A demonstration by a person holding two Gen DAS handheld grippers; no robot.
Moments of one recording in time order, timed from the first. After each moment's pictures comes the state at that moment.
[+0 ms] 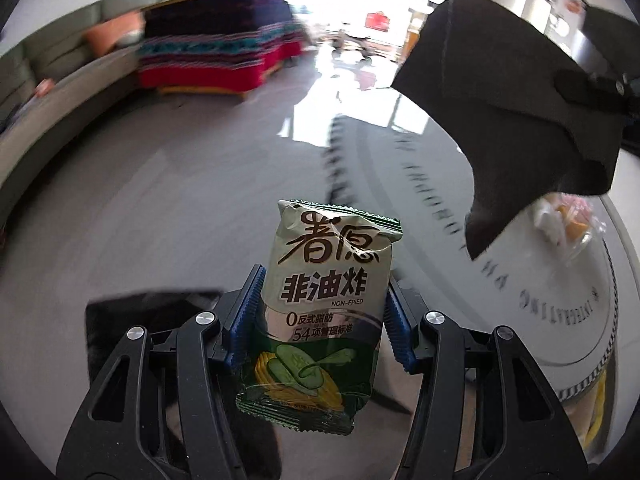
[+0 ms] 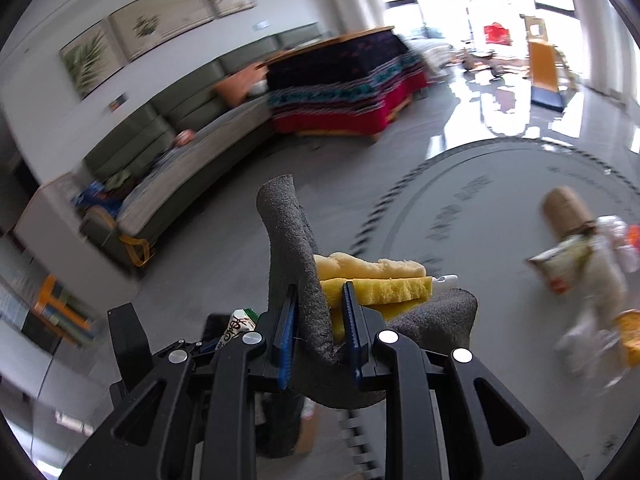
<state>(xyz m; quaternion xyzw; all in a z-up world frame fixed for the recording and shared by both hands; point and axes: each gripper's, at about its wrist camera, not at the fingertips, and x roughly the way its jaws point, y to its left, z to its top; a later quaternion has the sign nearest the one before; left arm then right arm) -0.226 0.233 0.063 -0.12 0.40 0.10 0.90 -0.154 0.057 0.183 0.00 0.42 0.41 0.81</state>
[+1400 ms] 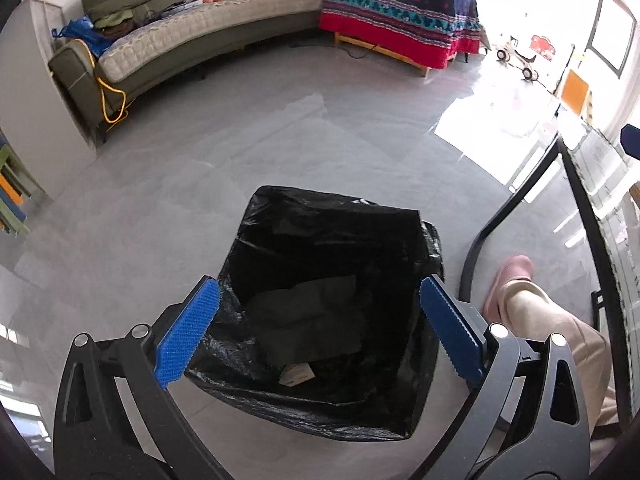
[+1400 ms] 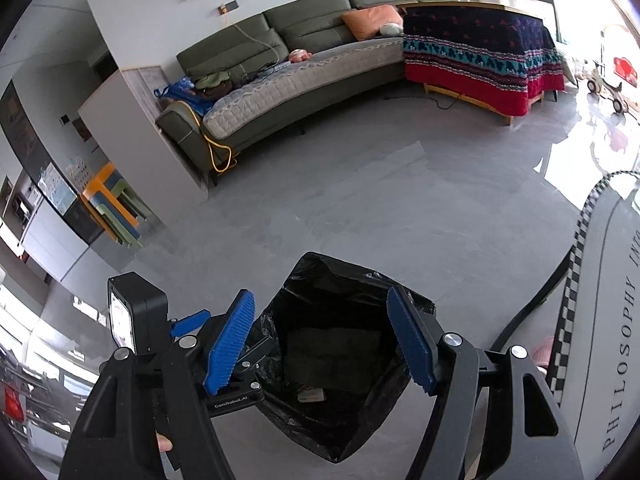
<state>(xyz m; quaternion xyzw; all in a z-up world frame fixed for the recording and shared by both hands) -0.364 0.362 0.001 -0.20 0.43 0.33 0.82 -0.250 0.234 0.129 -0.10 0.42 0.55 0.72</state>
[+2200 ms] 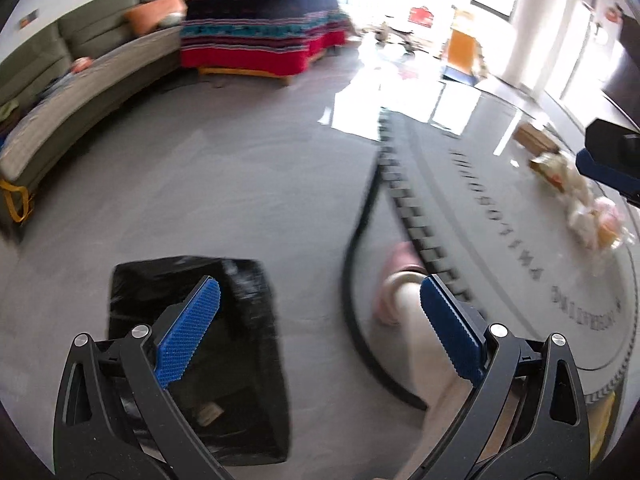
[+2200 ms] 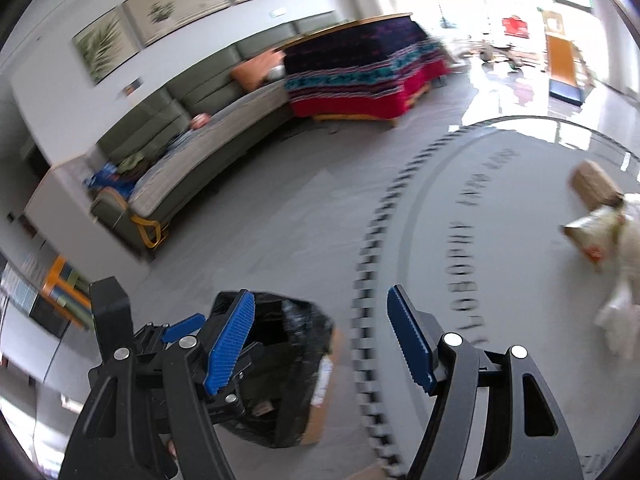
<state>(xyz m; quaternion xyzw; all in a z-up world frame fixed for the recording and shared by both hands) -0.223 0.215 0.052 -0.12 0.42 0.15 0.89 -0.150 0.035 0.150 0.01 0.42 0.39 0.82</state>
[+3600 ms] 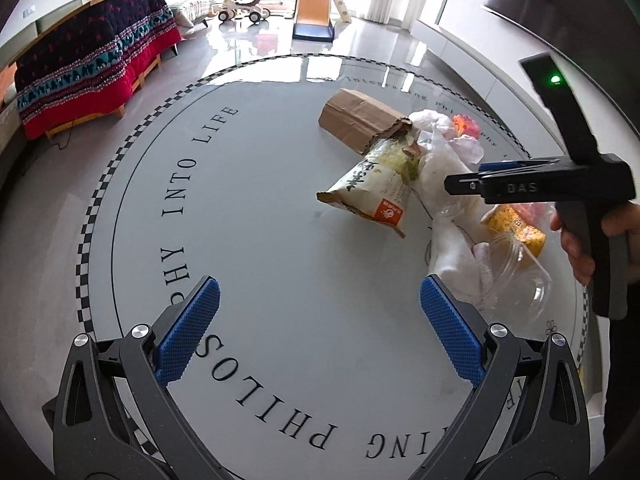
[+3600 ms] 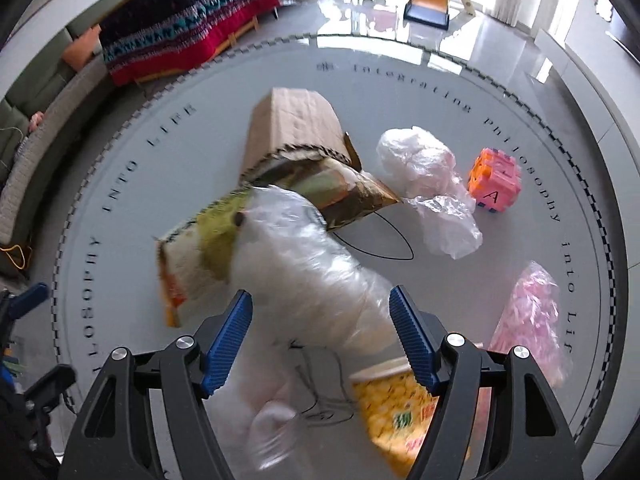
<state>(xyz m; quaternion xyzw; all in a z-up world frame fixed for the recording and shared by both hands) 0.000 0.039 0.074 -0.04 0.47 -0.08 0.88 0.100 -0.171 0.050 -0.07 0.56 0.16 0.81</state>
